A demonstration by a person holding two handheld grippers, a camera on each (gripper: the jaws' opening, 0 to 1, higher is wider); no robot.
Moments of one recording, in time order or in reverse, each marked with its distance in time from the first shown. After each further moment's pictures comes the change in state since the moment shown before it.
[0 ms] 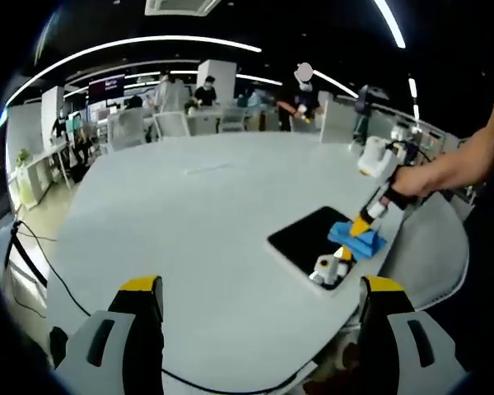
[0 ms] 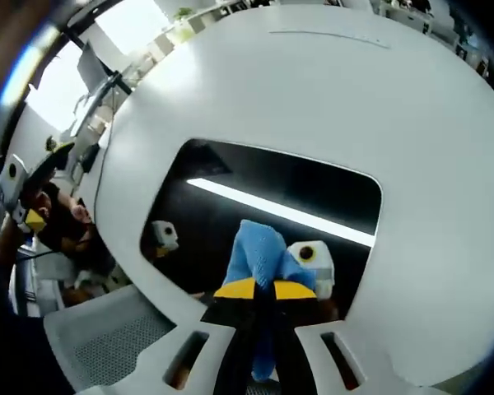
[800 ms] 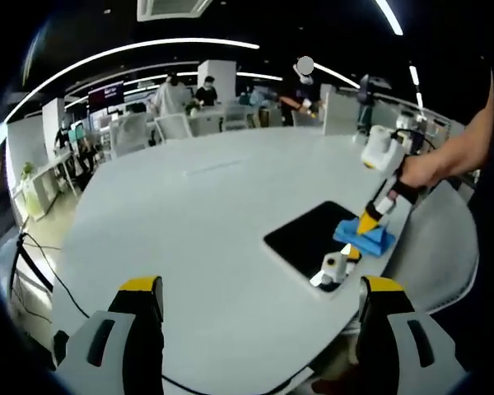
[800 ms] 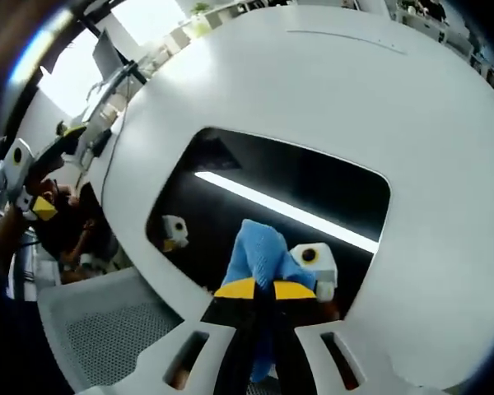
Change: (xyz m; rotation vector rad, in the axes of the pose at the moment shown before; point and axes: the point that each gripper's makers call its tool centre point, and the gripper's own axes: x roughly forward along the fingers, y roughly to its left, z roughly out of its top) left arm 0.010 -0.022 0.000 0.050 0.013 0.042; right arm -0.001 0.005 -0.009 -0.095 0.013 0.026
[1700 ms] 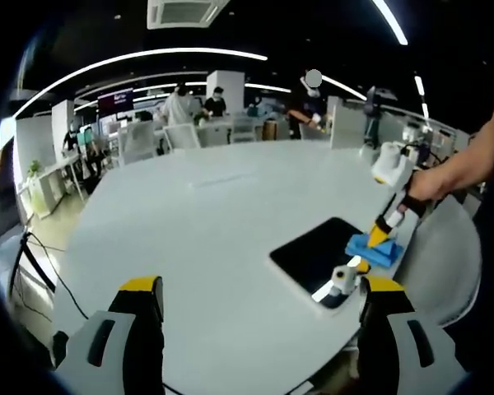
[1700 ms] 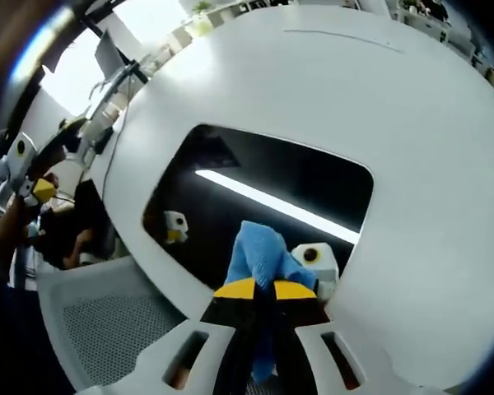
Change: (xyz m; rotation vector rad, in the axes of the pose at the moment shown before) left arm 0.000 0.007 0.018 -0.035 -0.074 0.042; right arm -0.011 -0.018 -0.012 0.003 0.005 0.018
